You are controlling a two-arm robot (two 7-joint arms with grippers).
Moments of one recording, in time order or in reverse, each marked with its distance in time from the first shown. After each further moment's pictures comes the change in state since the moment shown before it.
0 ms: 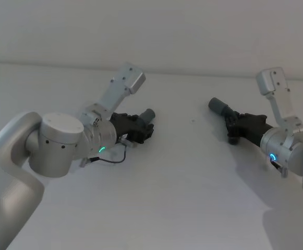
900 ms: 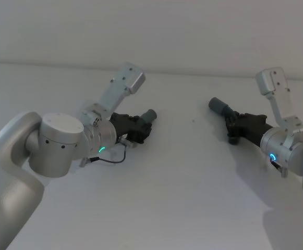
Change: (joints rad) left arm 0.000 0.000 0.000 0.000 0.000 0.001 0.000; right arm 0.000 0.000 0.000 0.000 0.000 0.000 0.000
